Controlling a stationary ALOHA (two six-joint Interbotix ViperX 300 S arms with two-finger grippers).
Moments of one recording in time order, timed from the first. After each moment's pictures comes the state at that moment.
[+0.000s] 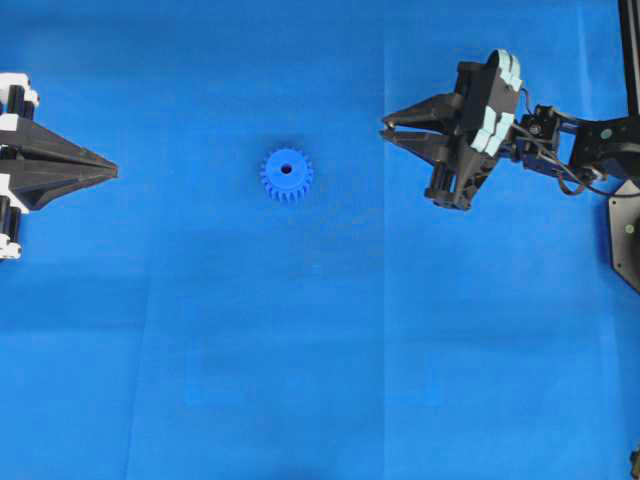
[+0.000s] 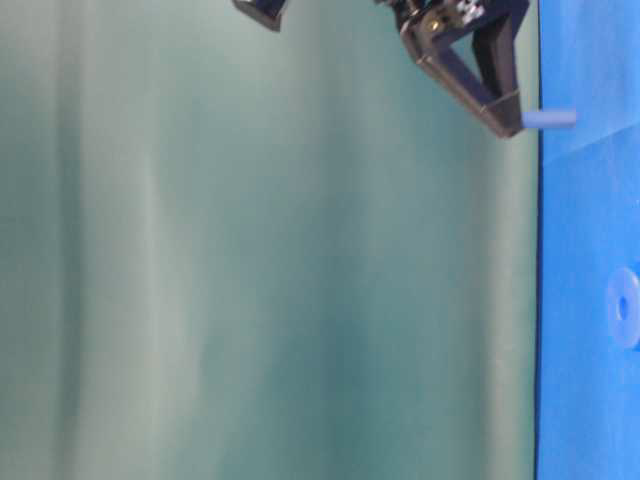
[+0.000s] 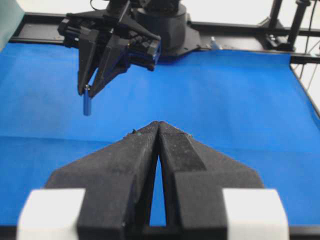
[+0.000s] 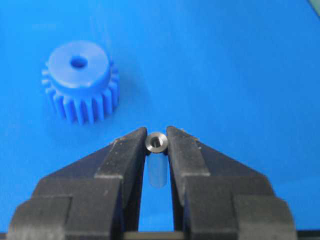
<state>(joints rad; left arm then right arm) 0.00 -0.96 1.24 0.00 -0.30 -0.04 -0.21 -0.11 1.00 0.17 -0.53 -0.04</state>
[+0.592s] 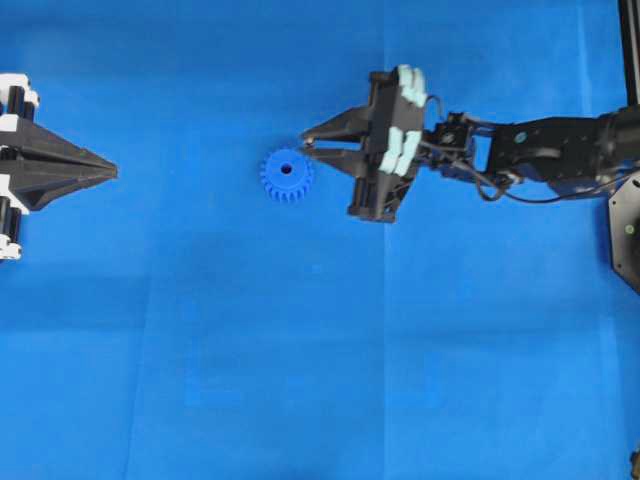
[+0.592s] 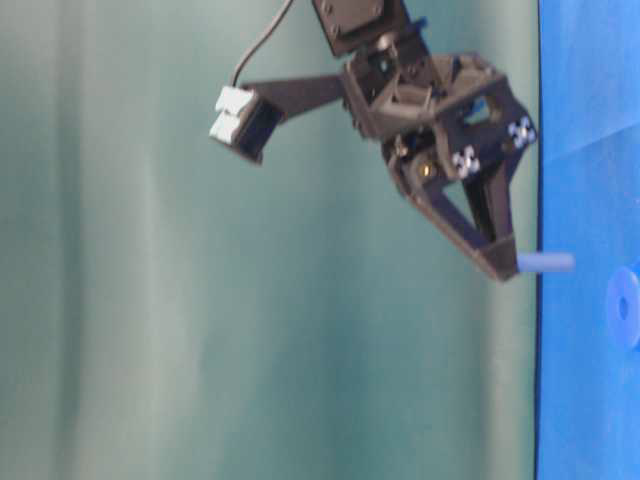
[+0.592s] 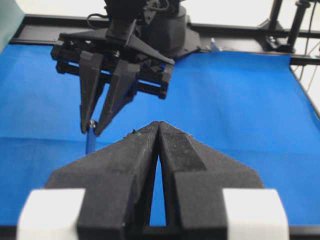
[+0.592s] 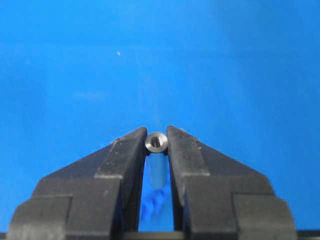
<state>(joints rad) 0.00 -0.96 1.25 0.00 -0.32 -0.04 -0.13 0.09 0.70 0.16 -0.46 -0.08</state>
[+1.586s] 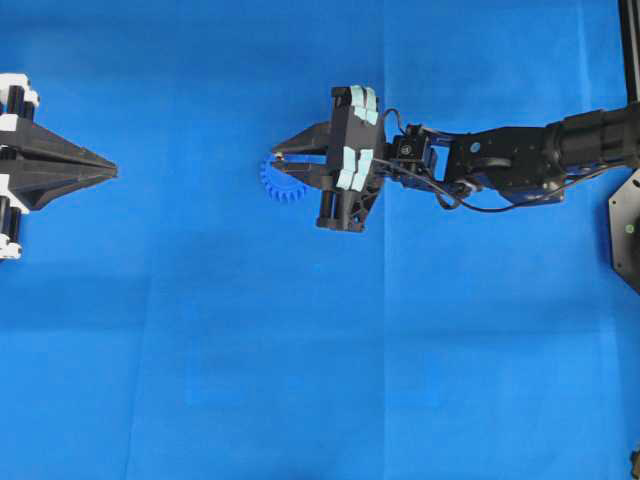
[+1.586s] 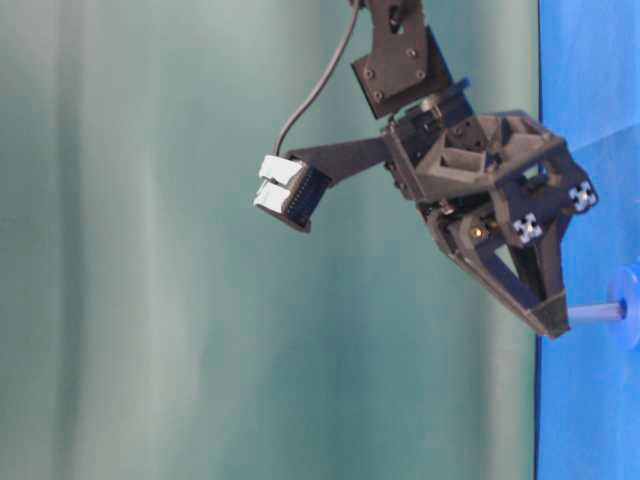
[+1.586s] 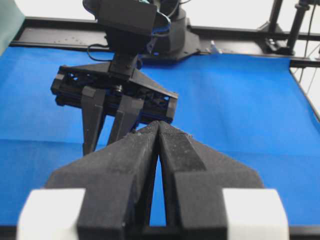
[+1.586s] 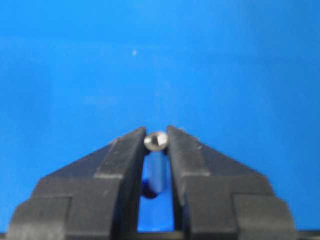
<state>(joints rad) 0.00 -0.96 1.25 0.00 -0.33 -0.04 -0.11 0.23 0.61 0.15 -0.47 -0.10</state>
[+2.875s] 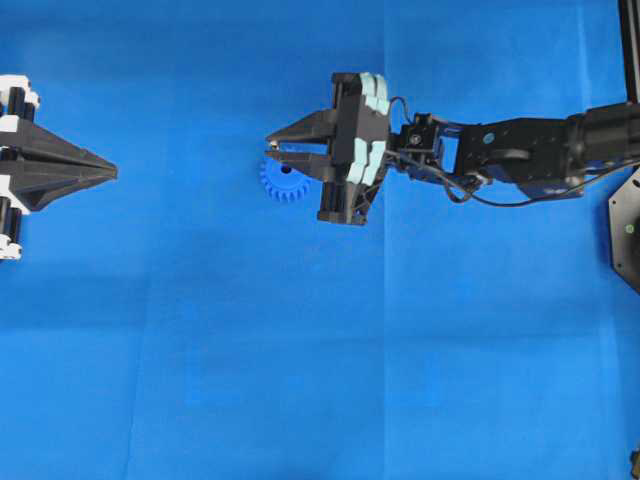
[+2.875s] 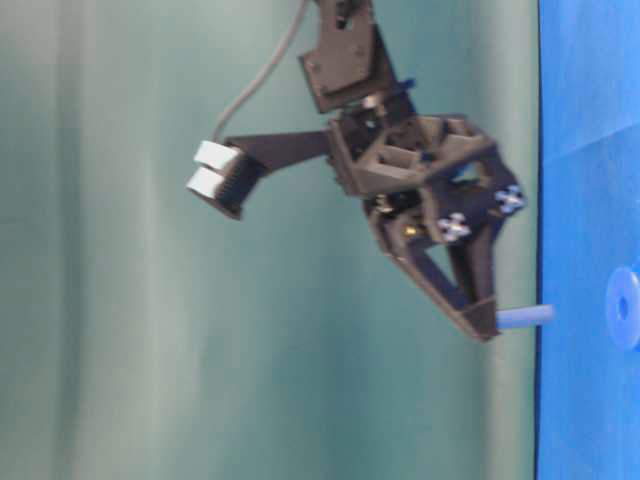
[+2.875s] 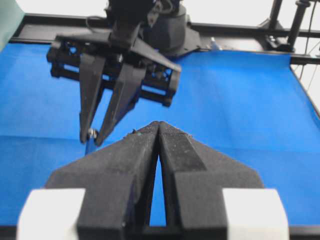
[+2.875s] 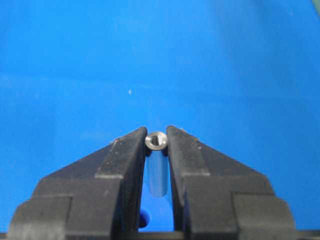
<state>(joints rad) 0.00 -0.96 1.26 0.00 -0.33 -0.04 -0.11 0.12 0.61 0.16 -0.44 -0.13</state>
